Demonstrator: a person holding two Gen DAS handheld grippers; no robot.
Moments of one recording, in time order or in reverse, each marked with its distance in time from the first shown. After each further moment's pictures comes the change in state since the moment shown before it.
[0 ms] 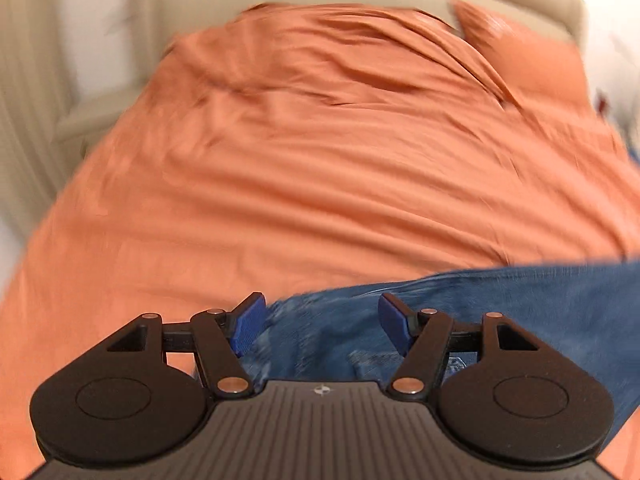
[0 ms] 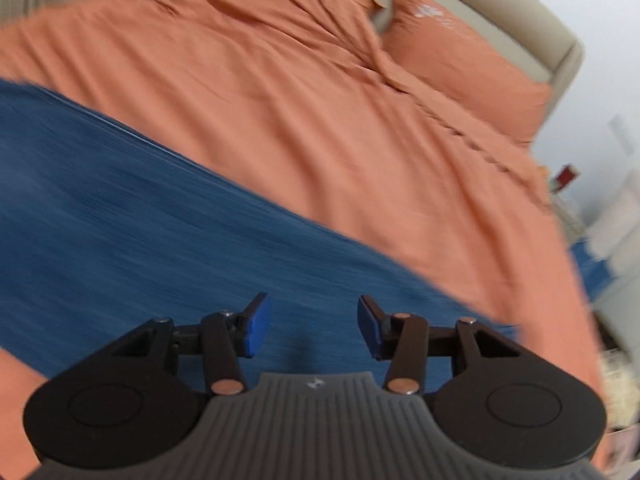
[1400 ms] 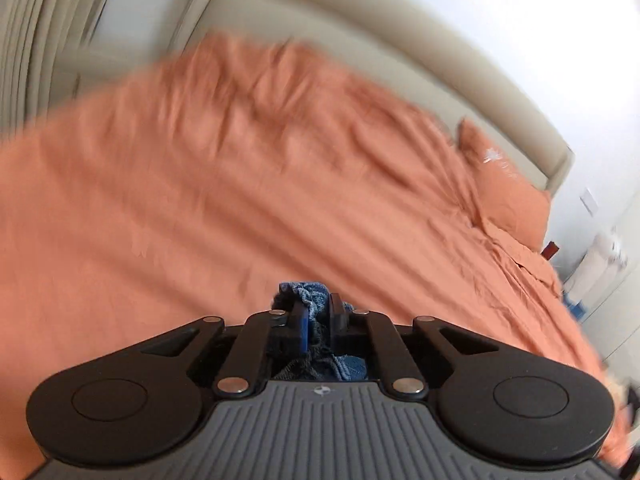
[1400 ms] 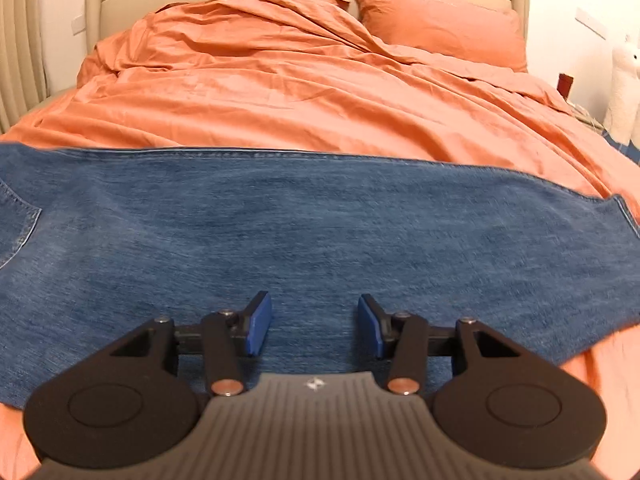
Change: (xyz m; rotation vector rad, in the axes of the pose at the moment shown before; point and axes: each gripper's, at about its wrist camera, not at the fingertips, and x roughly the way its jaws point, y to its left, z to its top) left arm -0.003 0.082 -0.017 -0.244 -0.258 -0.247; right arm 0.015 0.102 -0.039 0.386 -0.084 0.057
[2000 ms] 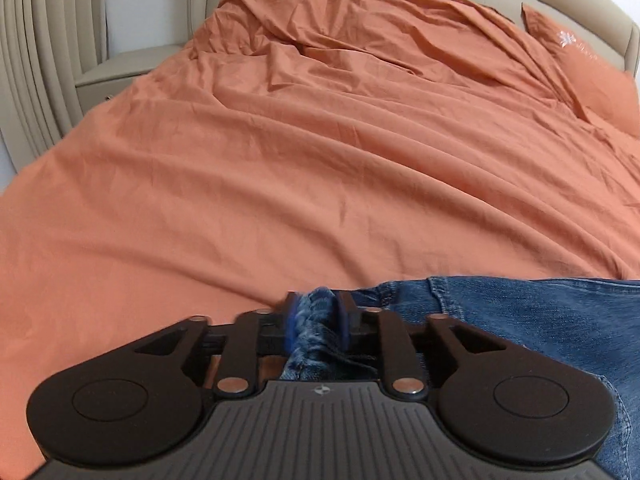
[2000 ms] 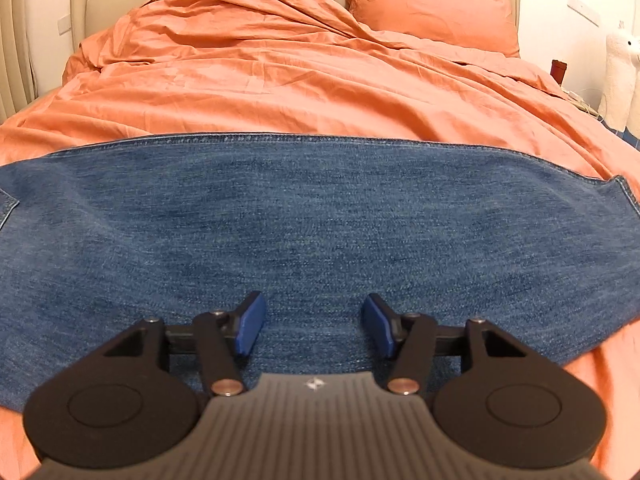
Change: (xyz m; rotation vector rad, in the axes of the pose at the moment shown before) left arm 0.095 0.019 -0.032 0.212 0.211 0.327; right arm 0.027 -0.014 -0.003 0.011 0.021 -0.018
